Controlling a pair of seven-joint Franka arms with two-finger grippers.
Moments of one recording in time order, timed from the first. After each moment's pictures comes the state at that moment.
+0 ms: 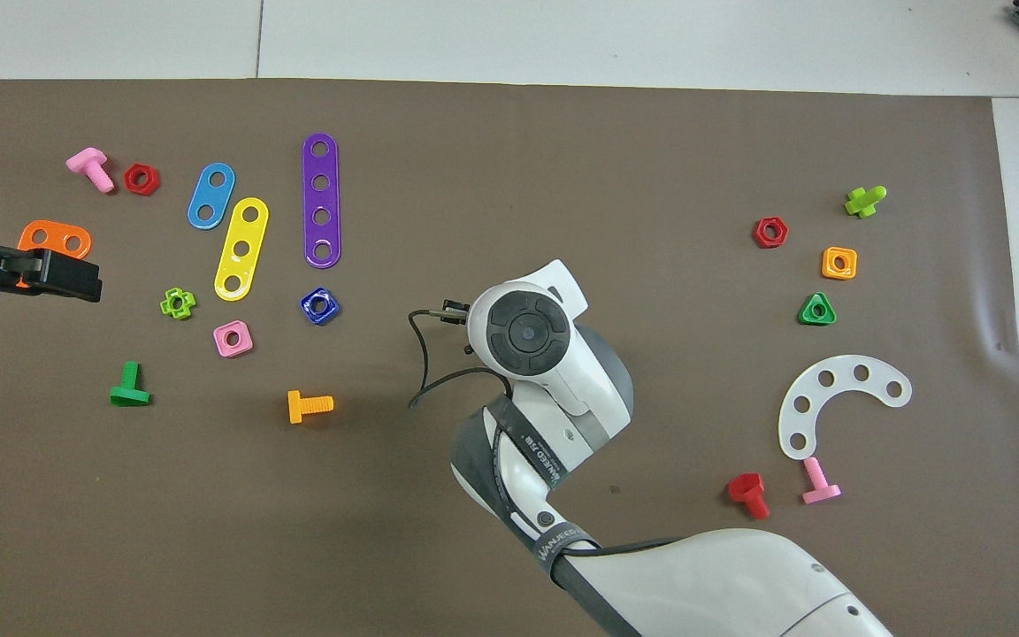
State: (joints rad) left arm 0.02 -0.01 -0.07 -1.66 0.02 1.65 0.06; right arm 0.66 0.47 -0.04 -1.75 -0.03 2.44 0.87
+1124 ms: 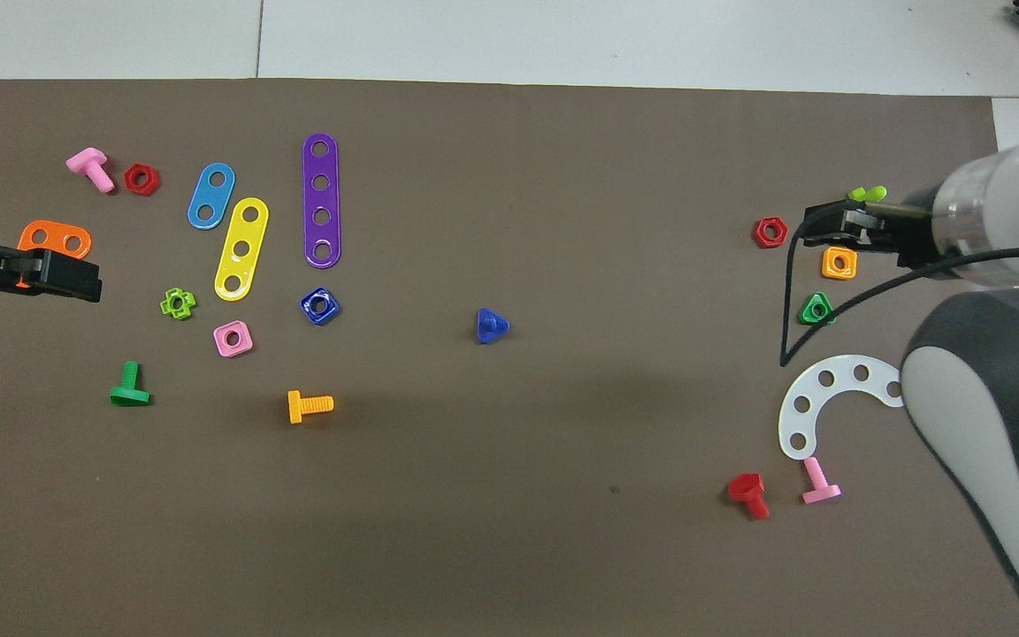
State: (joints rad) left arm 0.02 -0.01 -0.07 -1.66 0.02 1.65 0.06; right arm 0.12 -0.04 -0.06 -1.69 -0.03 1.73 0.26
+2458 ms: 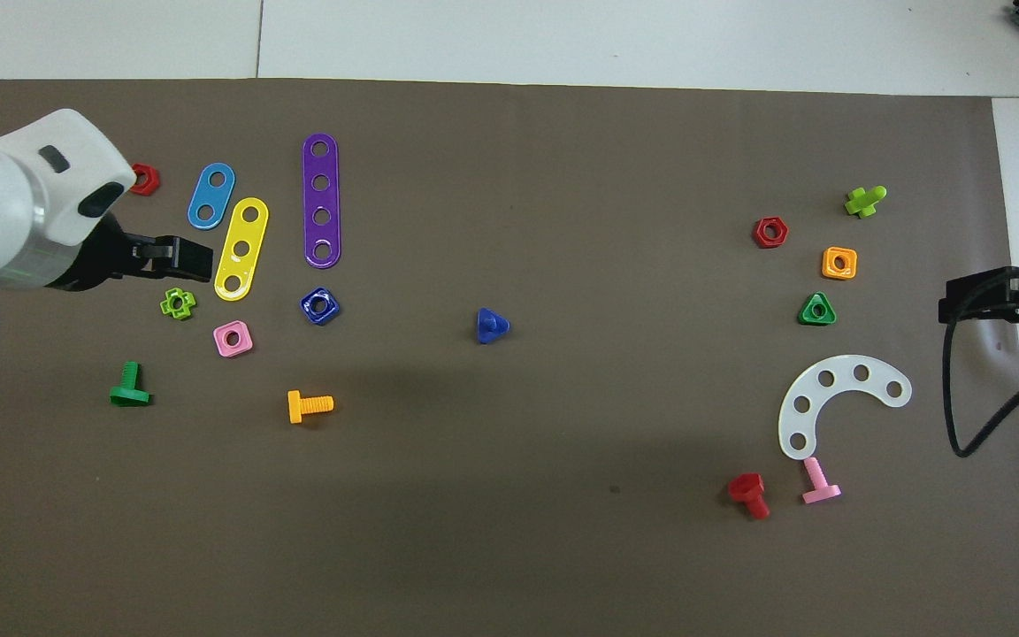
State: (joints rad) left arm -0.11 0.03 -0.10 -1.73 -0.02 1.84 -0.12; right arm 0.02 -0.08 -0.04 -1.65 -0.04 1.57 0.11
